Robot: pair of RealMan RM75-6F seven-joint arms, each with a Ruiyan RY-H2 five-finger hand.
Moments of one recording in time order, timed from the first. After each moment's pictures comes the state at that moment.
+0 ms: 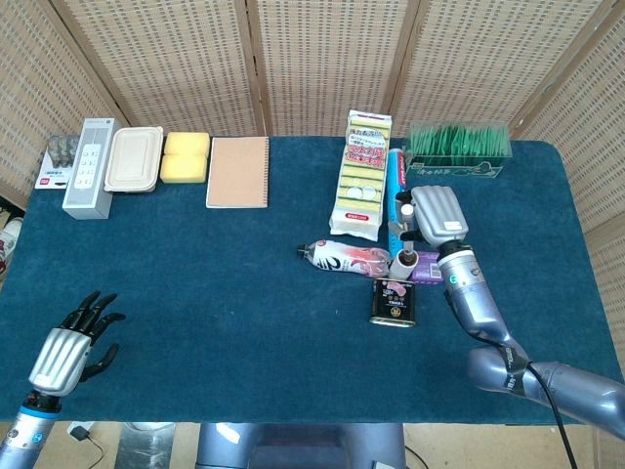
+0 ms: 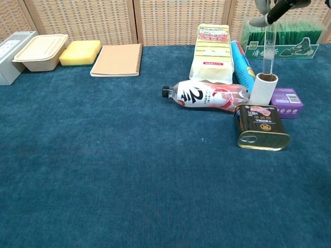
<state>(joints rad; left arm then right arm) -0.12 -1.49 0.08 -1.06 1.70 1.60 -0.19 0.82 -1.33 0.33 -1.52 -0.94 1.02 -0.20</state>
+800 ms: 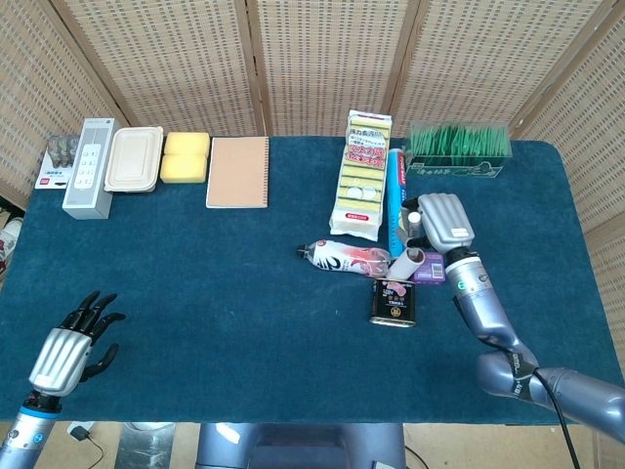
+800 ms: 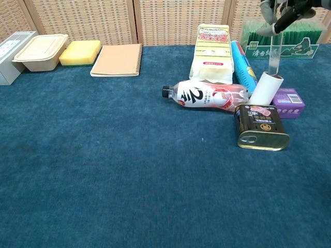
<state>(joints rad) -0.12 -1.49 0.08 -1.07 1.70 1.60 -0.18 0.78 -1.34 0.31 -1.48 -1.03 1.01 -0.11</state>
